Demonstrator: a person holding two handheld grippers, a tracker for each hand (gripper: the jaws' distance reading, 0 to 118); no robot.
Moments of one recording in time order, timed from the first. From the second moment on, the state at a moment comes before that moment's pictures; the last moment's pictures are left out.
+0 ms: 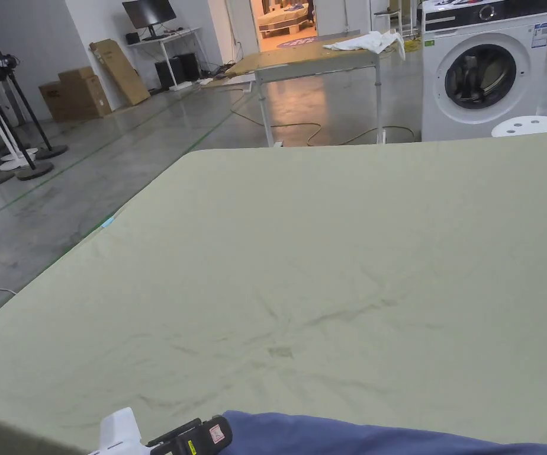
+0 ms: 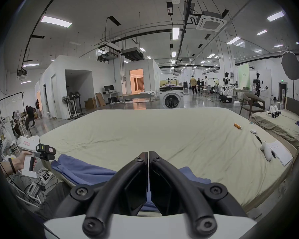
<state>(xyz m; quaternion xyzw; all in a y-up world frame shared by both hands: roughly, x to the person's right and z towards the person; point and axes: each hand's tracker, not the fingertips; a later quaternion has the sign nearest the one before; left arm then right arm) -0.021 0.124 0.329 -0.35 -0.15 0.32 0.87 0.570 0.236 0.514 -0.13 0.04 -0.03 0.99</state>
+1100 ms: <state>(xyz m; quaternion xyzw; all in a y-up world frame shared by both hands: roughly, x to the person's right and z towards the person) 0.080 0.231 0.312 -0.29 -0.13 0.21 0.92 0.584 0.205 0.520 -0.16 0.03 -0.07 0.98</state>
